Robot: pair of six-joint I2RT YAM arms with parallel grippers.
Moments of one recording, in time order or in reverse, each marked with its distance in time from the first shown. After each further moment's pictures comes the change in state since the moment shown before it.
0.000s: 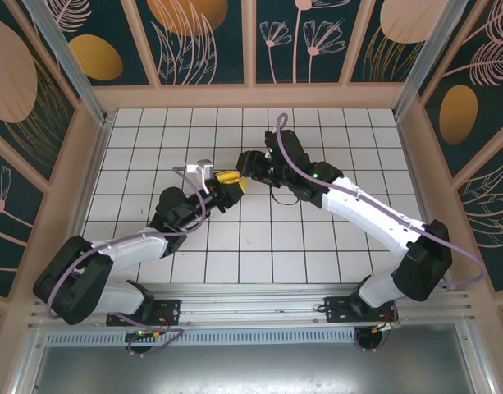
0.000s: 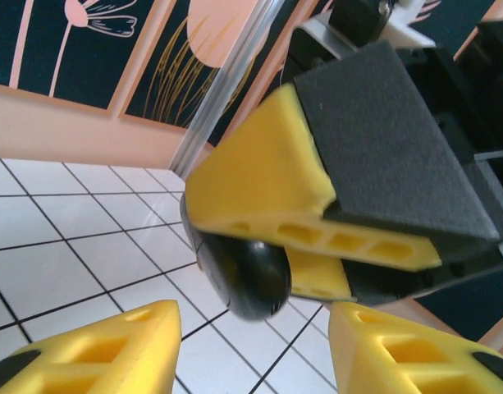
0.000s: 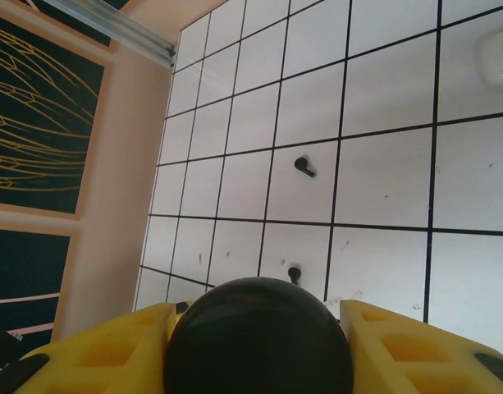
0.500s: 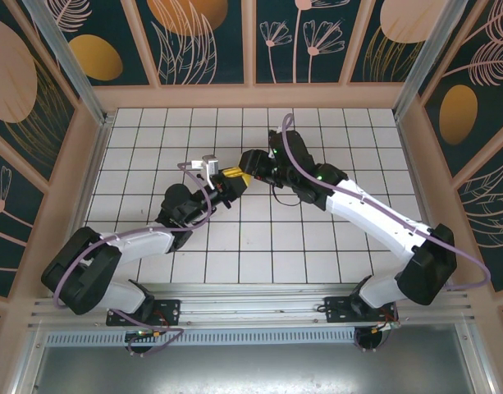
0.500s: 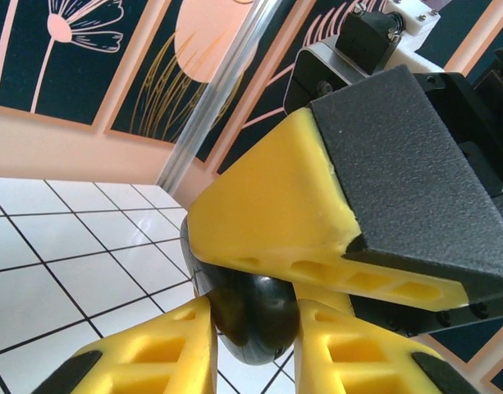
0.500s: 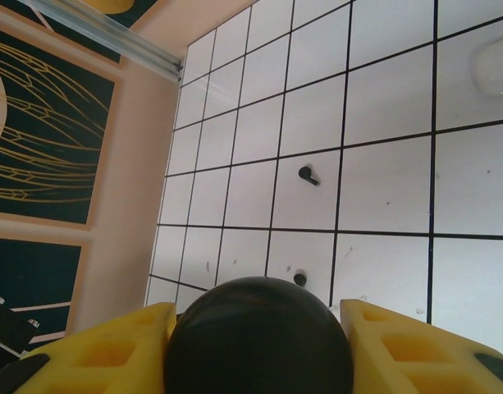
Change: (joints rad) left arm -0.017 0.071 0.050 0.061 -0.014 -0.020; right arm -0.002 -0.037 -0.028 0.023 0.011 0.019
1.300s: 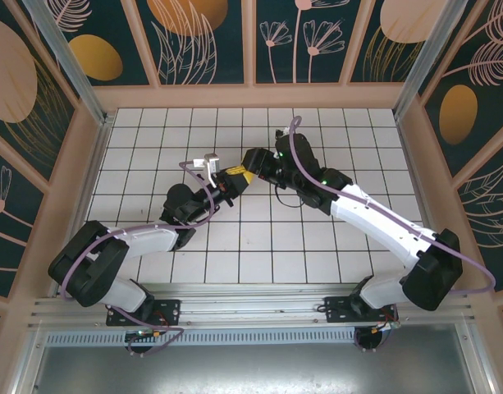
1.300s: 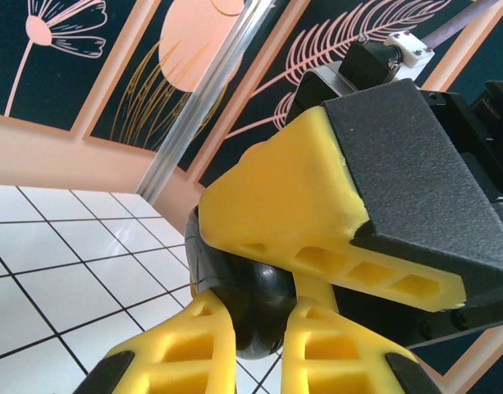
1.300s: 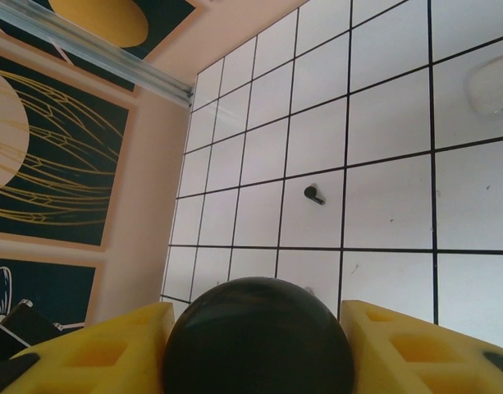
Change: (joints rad) left arm -0.006 0.053 0.016 0.090 0.009 -0.056; right arm -0.008 -0.046 -0.061 0.073 0.027 0.028
